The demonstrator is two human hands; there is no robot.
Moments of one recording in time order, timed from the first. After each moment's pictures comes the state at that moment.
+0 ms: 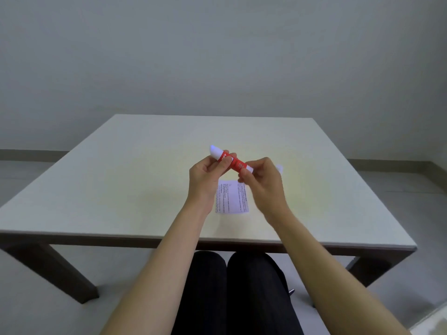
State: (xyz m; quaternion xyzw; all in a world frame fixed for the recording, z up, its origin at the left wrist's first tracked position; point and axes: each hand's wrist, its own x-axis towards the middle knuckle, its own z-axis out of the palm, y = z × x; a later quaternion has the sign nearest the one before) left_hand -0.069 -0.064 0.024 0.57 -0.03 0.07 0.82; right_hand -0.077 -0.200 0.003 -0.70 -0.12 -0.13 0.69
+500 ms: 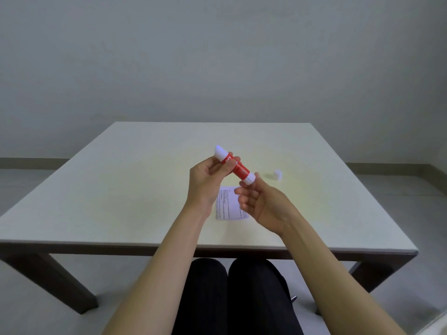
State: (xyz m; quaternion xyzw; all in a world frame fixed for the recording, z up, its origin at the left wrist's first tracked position) left_hand -0.075 -0.064 0.038 0.61 -0.07 0.08 0.79; right_hand -0.086 -0.211 0.015 -0.46 0.01 0.20 0.86
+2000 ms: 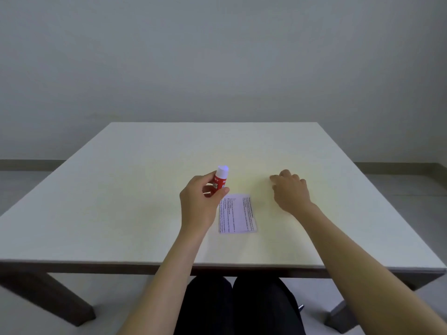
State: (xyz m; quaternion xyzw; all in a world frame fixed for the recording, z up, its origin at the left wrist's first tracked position) left_hand -0.064 -0.046 0.011 0.81 0.01 0.19 0.56; right_hand 0.000 -0.250 -0.017 -1.00 0.01 -0.05 0.05
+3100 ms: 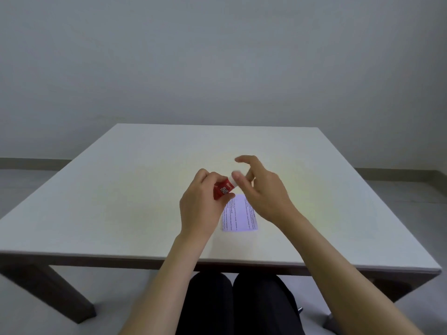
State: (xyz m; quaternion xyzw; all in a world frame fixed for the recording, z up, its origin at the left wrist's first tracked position) left_hand -0.078 -0.041 0.017 0.89 -0.06 0.30 0.34; right_hand -0.066 -0.184 0.041 -0.89 -0.16 -0.16 0.38
